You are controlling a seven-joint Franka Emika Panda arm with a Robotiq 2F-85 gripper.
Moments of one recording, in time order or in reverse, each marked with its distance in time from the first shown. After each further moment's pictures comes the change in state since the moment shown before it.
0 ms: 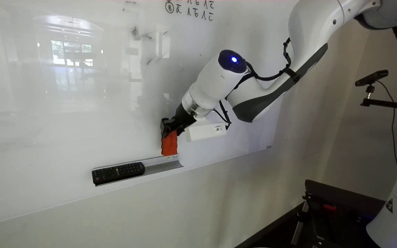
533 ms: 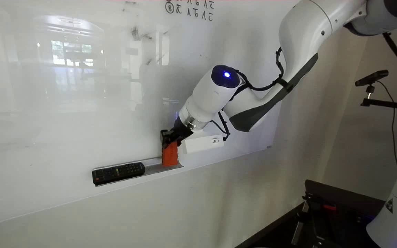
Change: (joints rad) arm 0.003 0.076 0.000 0.027 -0.019 -0.017 0.073
